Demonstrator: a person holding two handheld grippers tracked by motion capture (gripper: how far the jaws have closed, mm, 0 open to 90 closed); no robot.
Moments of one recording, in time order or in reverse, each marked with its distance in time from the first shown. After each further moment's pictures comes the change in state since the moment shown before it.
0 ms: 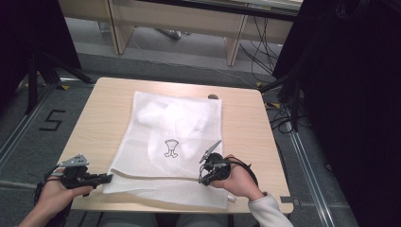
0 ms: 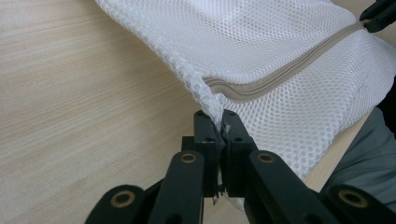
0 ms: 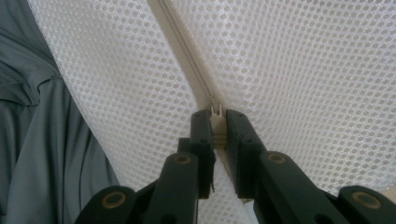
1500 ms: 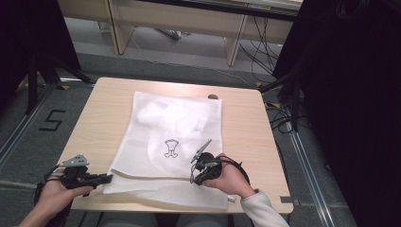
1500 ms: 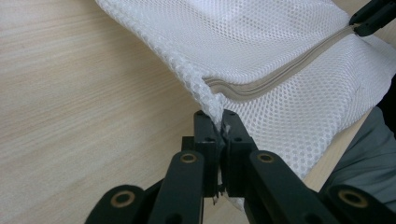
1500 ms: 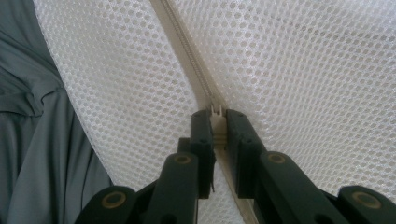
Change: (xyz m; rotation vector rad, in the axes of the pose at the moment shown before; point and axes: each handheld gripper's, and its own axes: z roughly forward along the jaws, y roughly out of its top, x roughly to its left) left arm 0.000 0.000 0.000 0.003 -0.006 0.001; right arm 0.008 0.020 0.012 0.021 -0.004 -0.024
